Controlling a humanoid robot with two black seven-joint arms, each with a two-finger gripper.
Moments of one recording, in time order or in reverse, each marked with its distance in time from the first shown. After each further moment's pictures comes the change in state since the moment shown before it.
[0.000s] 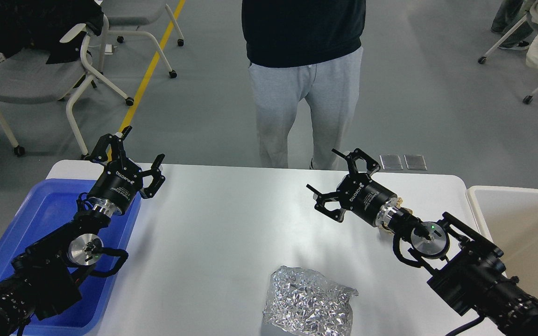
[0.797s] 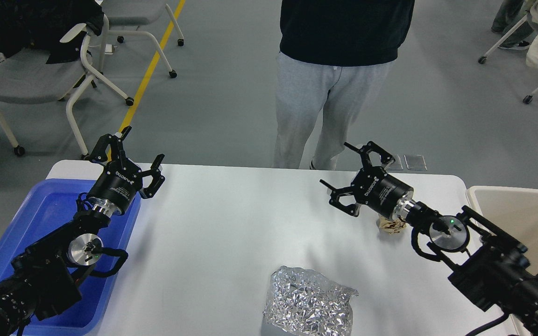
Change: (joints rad) left arm 0.000 0.001 0.000 0.000 0.000 0.000 0.000; right arm -0.004 -0.172 -0.012 0.148 -0.014 -0.005 -0.007
